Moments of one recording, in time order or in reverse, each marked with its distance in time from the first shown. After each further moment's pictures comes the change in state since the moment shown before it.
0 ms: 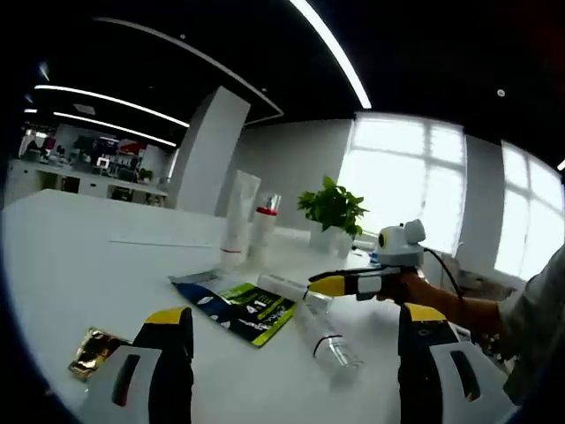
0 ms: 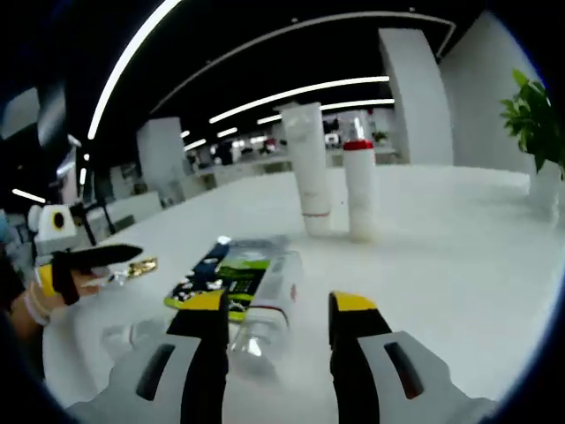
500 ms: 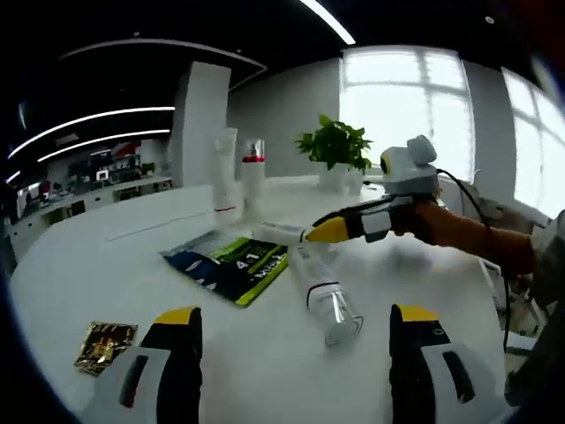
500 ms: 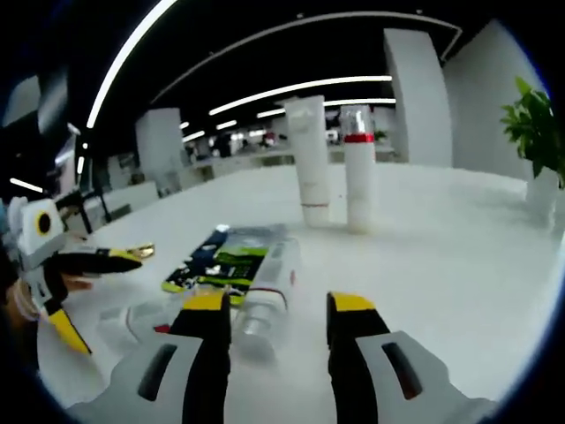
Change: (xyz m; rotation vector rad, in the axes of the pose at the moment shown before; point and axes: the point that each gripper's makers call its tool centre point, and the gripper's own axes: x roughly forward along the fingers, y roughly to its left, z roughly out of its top) left arm 0.018 -0.005 -0.051 0.194 0.257 0.160; right arm -0.003 0.000 -0.010 -0.030 0.028 -0.007
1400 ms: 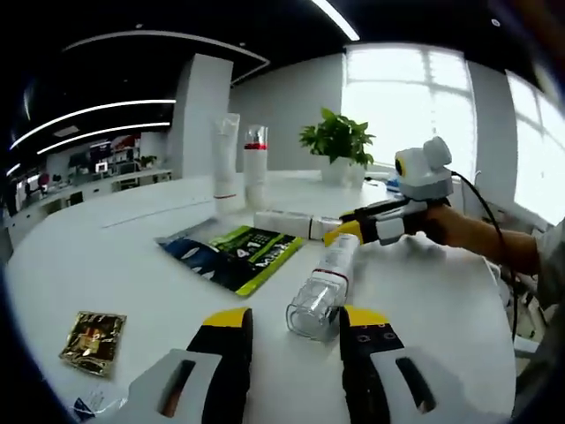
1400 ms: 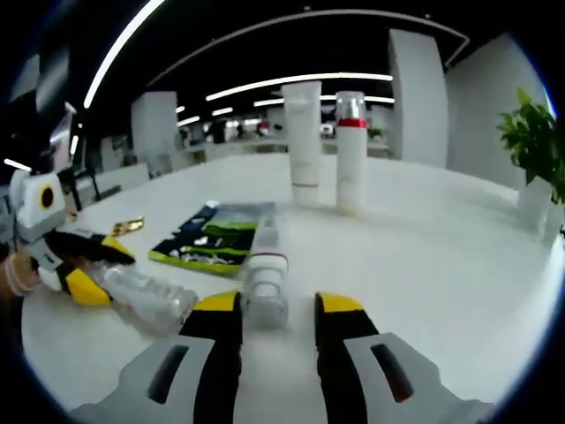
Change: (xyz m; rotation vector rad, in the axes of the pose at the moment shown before) left arm 0.009 0.017 -0.004 -0.056 -0.007 -0.001; right arm -0.011 -0.003 -0.021 -0.073 0.053 -0.063
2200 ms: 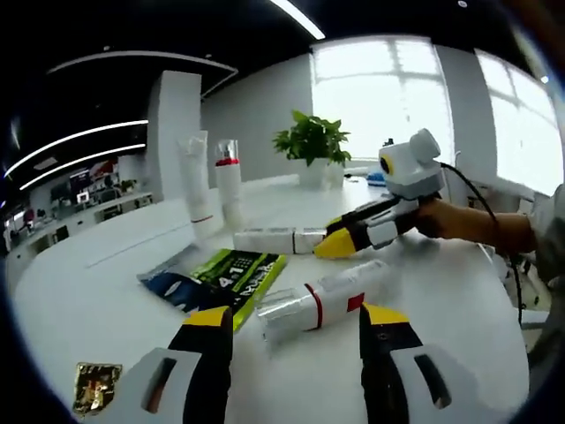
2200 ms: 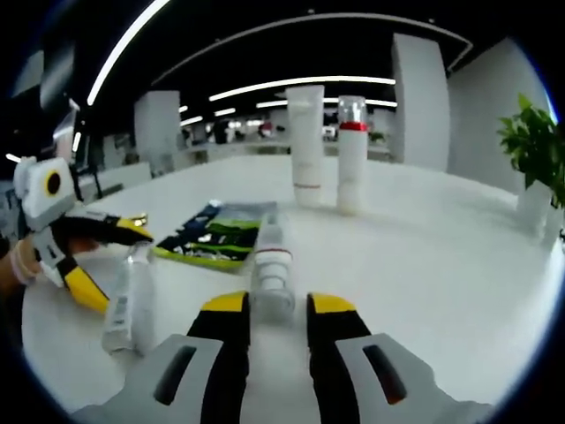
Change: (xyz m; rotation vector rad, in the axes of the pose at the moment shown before) left arm 0.015 -0.010 0.018 0.181 -0.029 -0.083; right arm -0.003 0.000 -0.003 0.004 -0.007 0.019
